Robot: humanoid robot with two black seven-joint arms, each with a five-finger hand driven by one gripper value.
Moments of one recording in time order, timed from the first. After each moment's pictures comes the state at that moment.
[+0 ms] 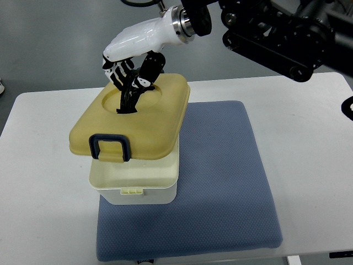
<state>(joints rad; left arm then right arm) 0.03 0.00 -0.02 -0.13 0.02 -0.09 0.04 1.54 -0.22 0.39 1.06 -1.65 0.61 0.35</state>
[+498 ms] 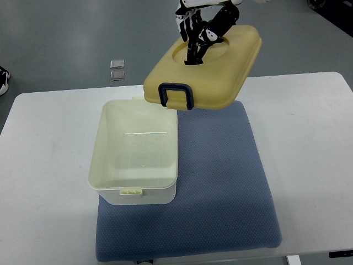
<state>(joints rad) 0.03 0.00 -0.02 -0.13 0.02 -0.09 0.04 1.49 -0.50 0.39 1.02 -1.57 0.59 0.36</state>
